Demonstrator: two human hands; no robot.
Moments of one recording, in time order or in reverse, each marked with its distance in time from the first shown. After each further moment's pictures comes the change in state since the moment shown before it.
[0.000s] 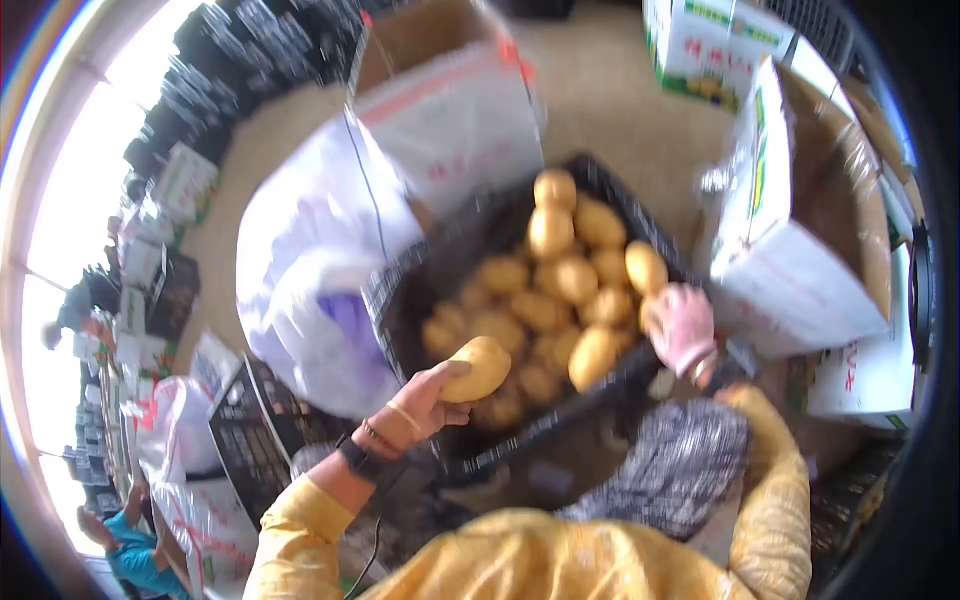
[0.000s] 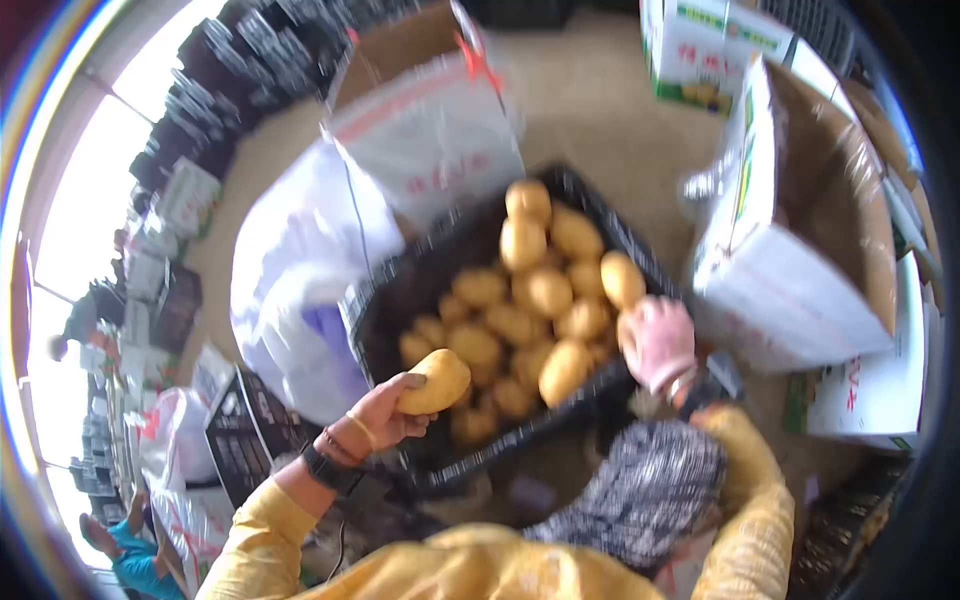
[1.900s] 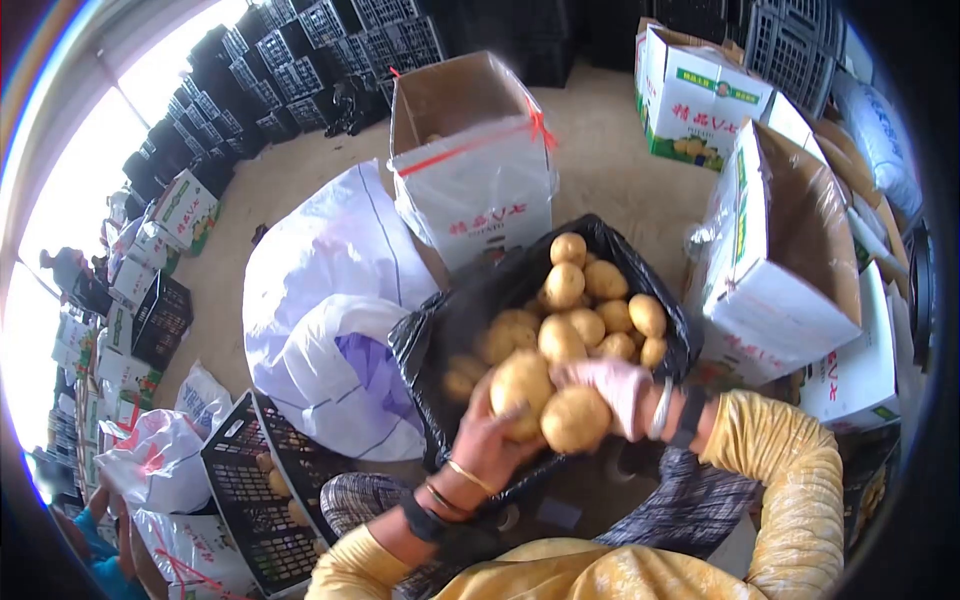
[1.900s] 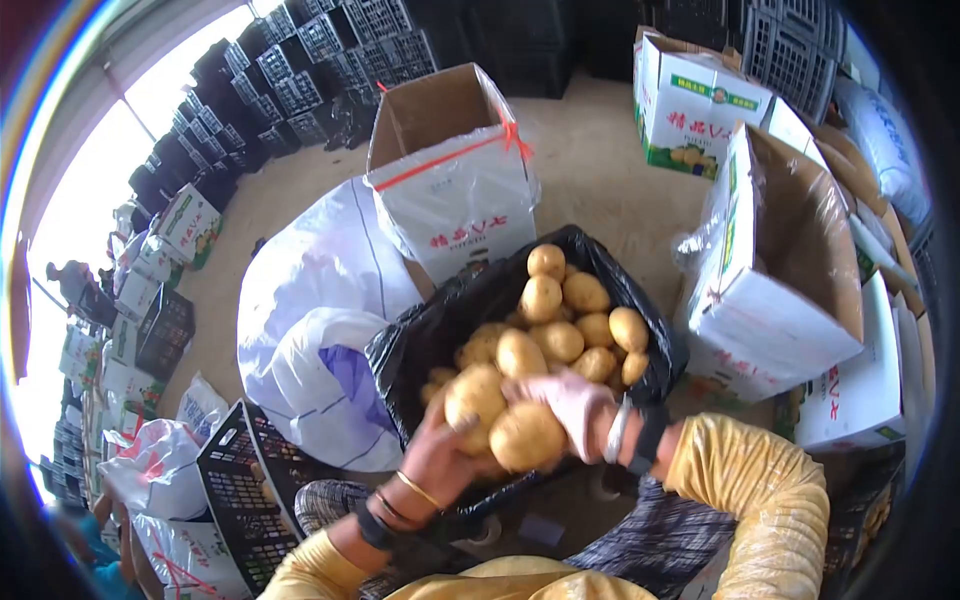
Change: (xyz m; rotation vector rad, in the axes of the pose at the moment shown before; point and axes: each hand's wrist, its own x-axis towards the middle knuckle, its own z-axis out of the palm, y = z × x) left_hand -0.039 -0.025 0.059 -0.290 -0.243 0.509; right_hand 0.068 -0.160 -0.065 1.376 -0.487 0.217
